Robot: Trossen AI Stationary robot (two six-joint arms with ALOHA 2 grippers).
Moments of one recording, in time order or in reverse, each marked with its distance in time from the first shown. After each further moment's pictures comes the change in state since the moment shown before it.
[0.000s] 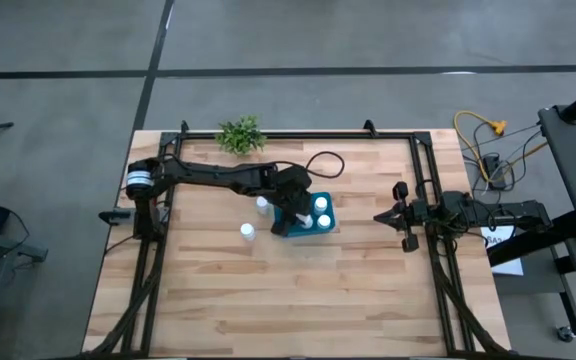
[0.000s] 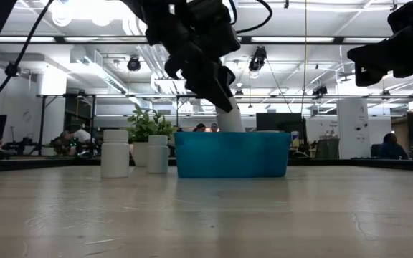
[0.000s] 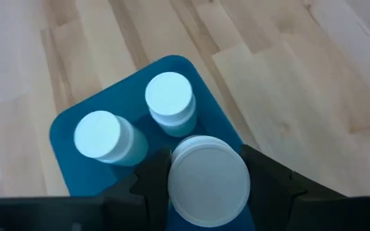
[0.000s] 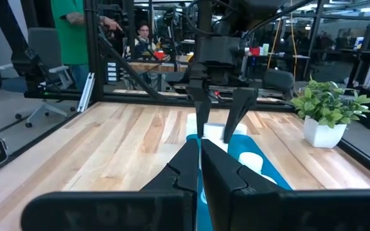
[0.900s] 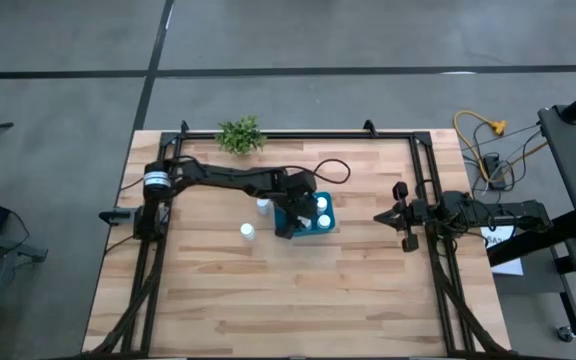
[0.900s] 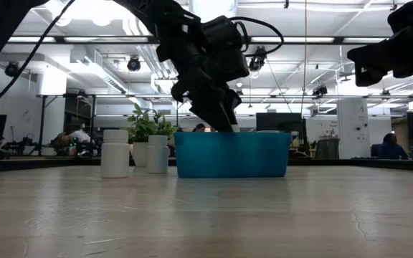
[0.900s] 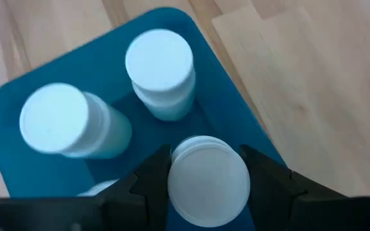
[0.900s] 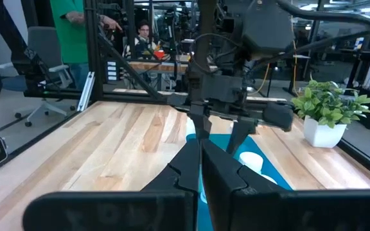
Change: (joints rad) left arm 0.006 0.126 0.051 -0.034 0.016 0.006; right arm 0.000 0.001 0.000 0.000 0.000 -0.003
